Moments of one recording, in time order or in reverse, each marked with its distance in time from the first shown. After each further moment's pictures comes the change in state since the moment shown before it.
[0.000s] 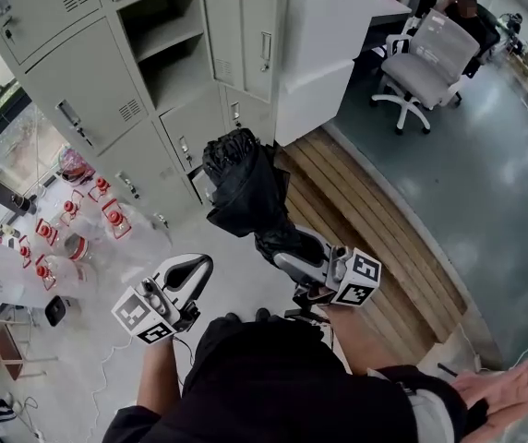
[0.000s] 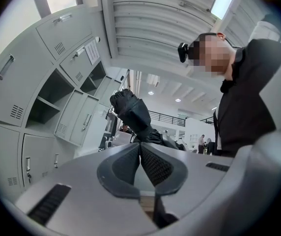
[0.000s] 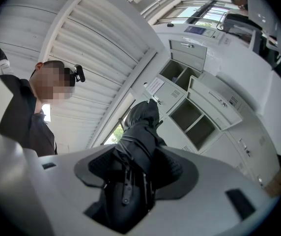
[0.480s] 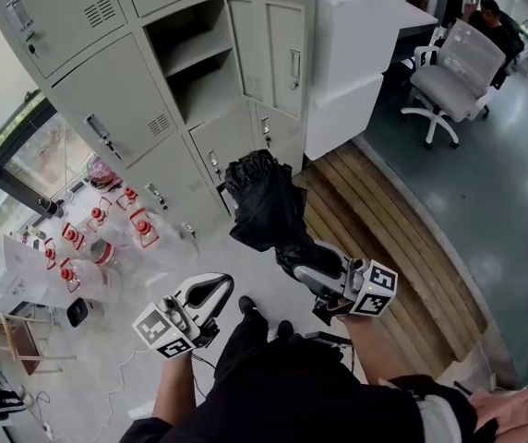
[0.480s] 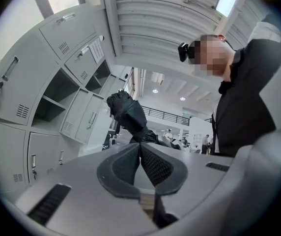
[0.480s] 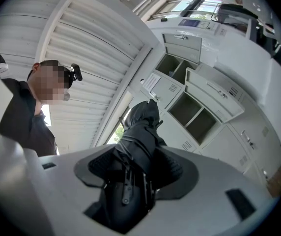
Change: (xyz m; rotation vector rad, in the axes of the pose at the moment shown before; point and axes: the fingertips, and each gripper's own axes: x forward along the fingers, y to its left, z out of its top) left arm 0.002 0.012 0.005 -0.026 0.018 0.043; right arm 0.014 -0.029 0.002 0.059 0.033 0.019
